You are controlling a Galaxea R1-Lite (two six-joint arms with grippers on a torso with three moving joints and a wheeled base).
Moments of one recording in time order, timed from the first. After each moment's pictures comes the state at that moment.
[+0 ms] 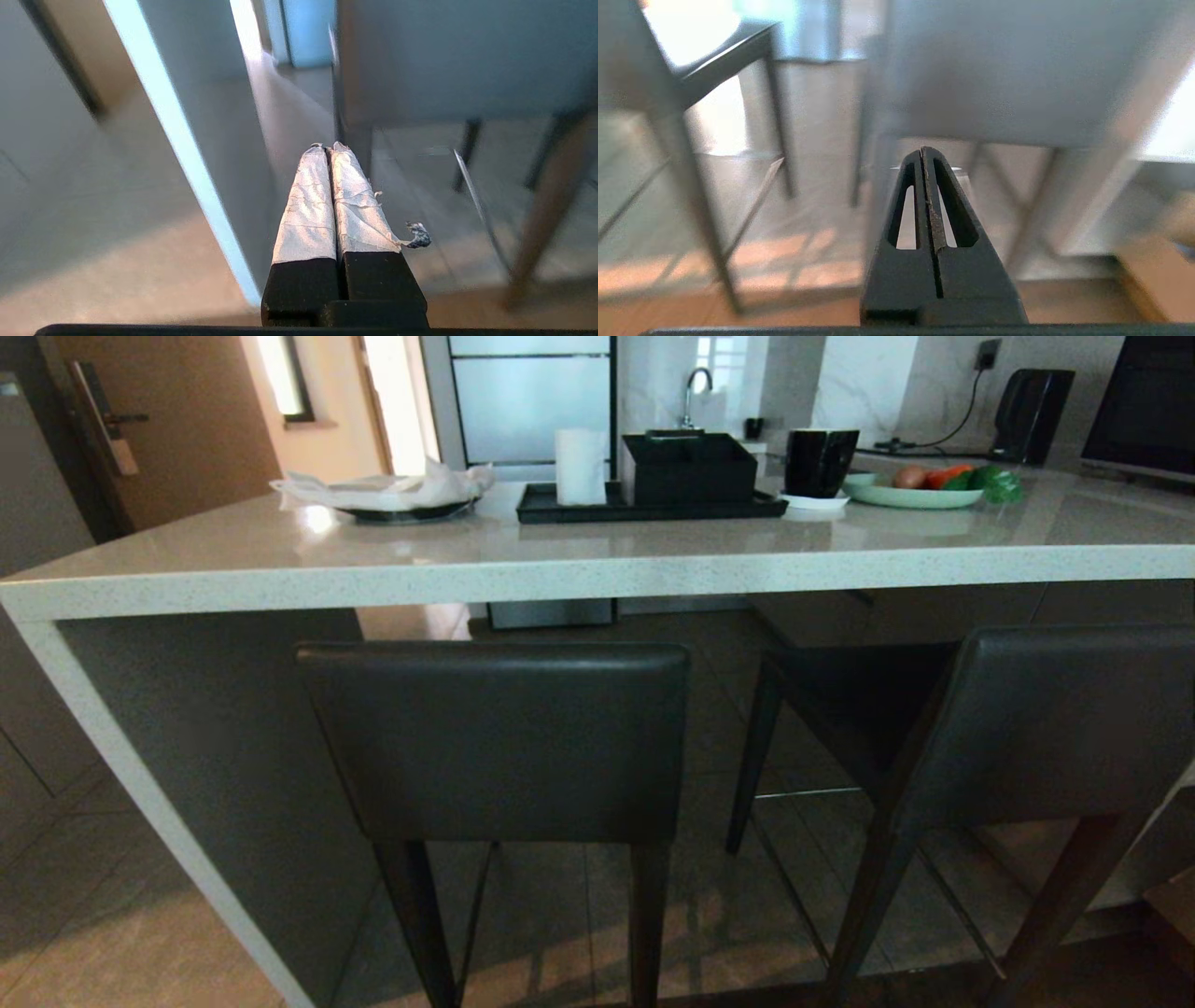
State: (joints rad) left arm 0.00 0.01 -0.01 -0.03 -0.01 0.11; right arm 0.00 0.00 -0.05 -0.03 -0.01 -0.17
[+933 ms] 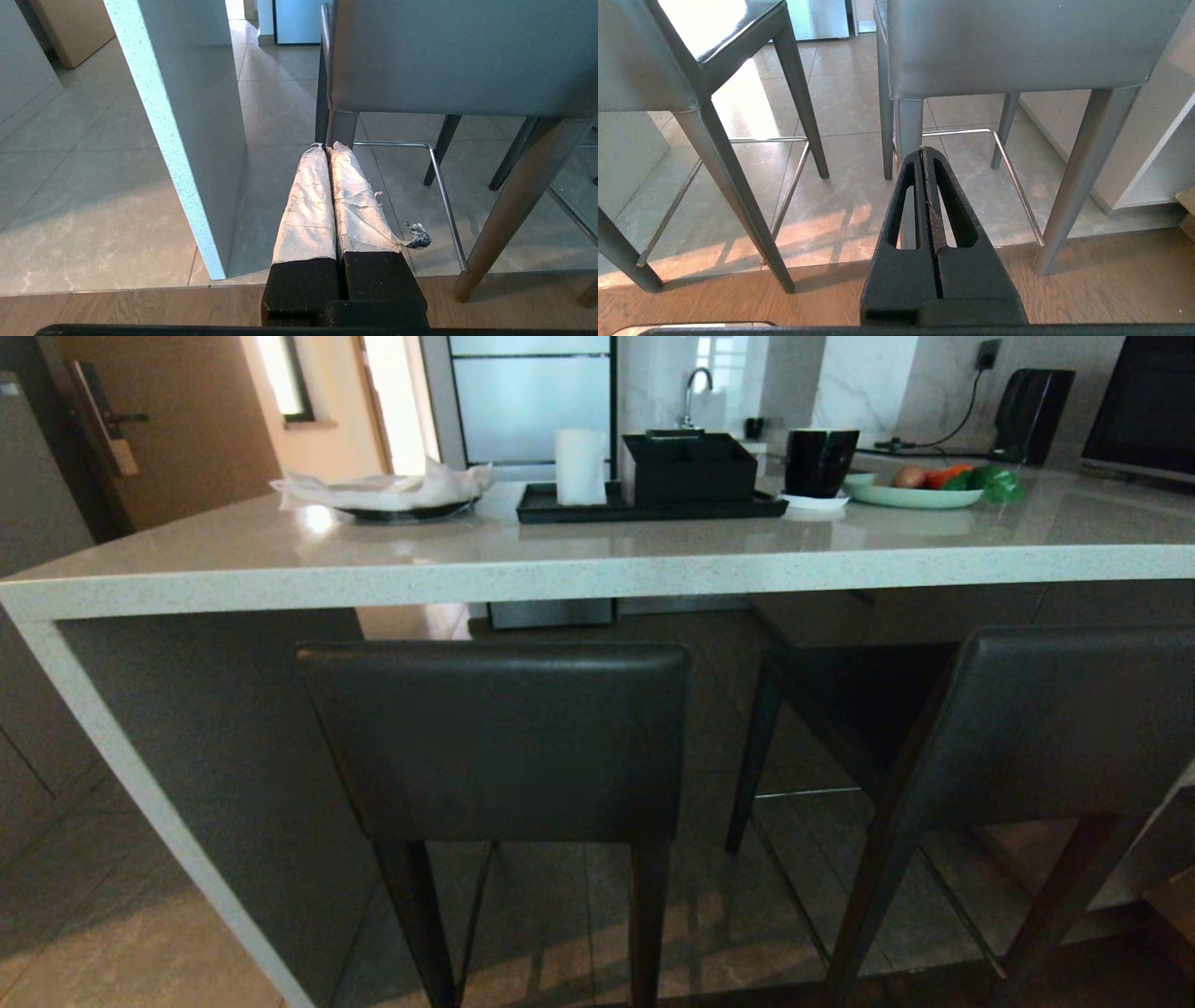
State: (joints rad) left arm 0.00 0.00 0.00 -0.01 0.00 0.00; right arm 0.00 0.00 0.00 0.01 0.00 -0.01
